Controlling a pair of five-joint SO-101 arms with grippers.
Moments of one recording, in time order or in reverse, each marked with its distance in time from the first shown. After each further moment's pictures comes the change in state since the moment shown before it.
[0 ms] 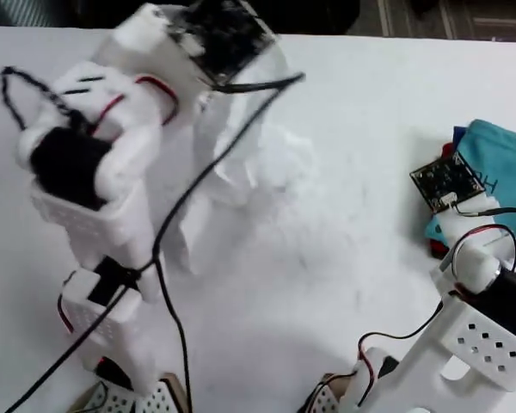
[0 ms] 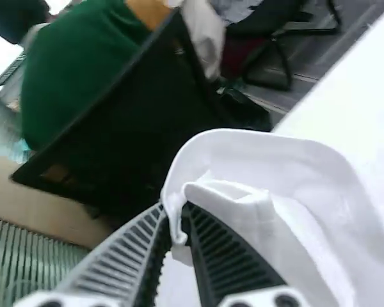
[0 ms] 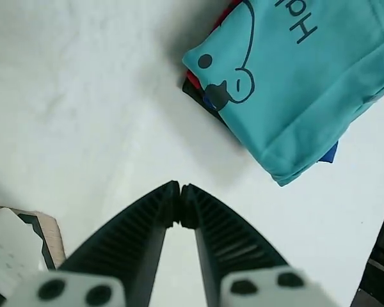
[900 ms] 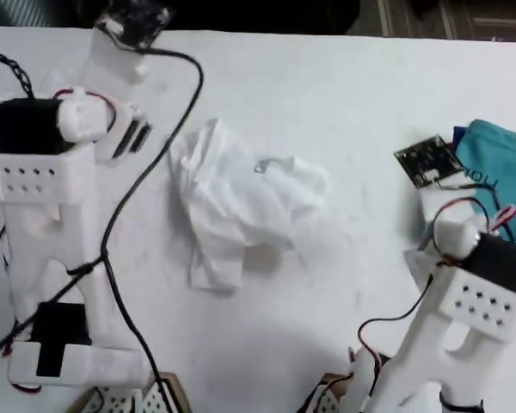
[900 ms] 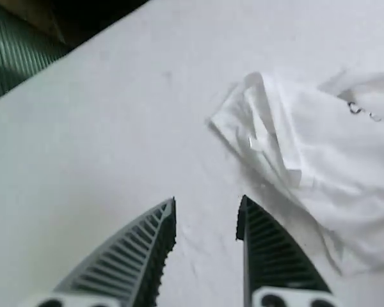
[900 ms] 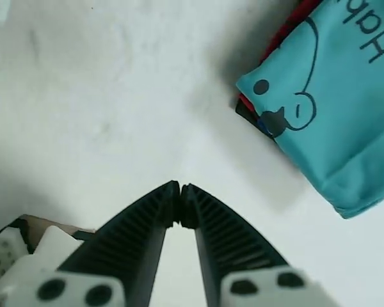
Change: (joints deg) left arm -20.0 -21.8 57.7 0.0 6.6; right arm -11.5 8.1 1.4 0.0 -13.8
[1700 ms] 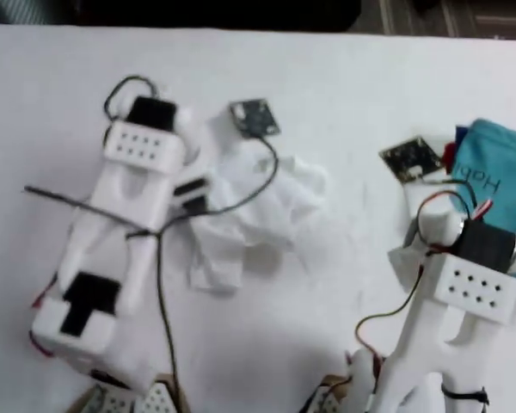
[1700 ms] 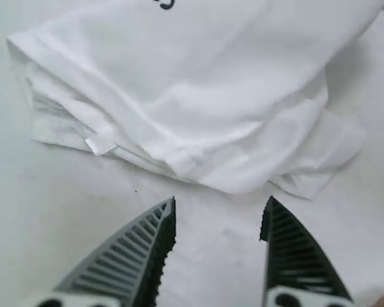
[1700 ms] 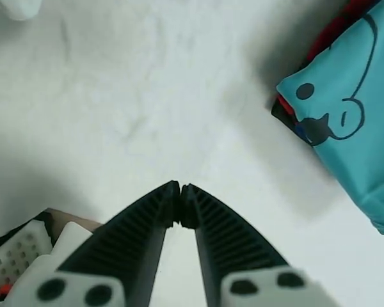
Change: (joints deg) left arm 13.3 13.0 18.1 -7.5 -20.9; right arm -4.0 1.7 3.5 0.0 -3.0
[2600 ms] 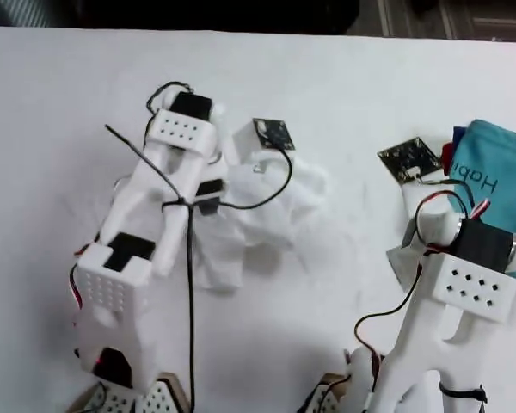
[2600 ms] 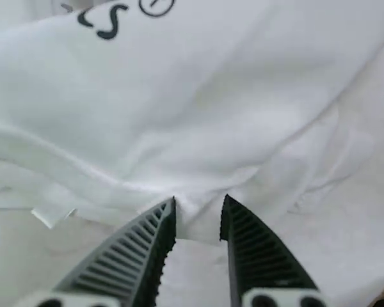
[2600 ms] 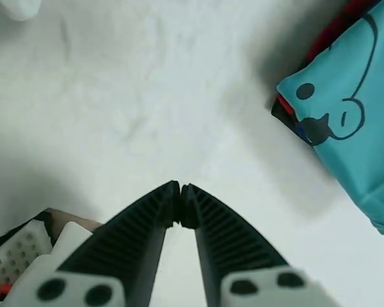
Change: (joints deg) left arm 2.1 20.3 -11.1 3.8 -3.9; right arm 0.0 0.0 0.0 0.0 0.0
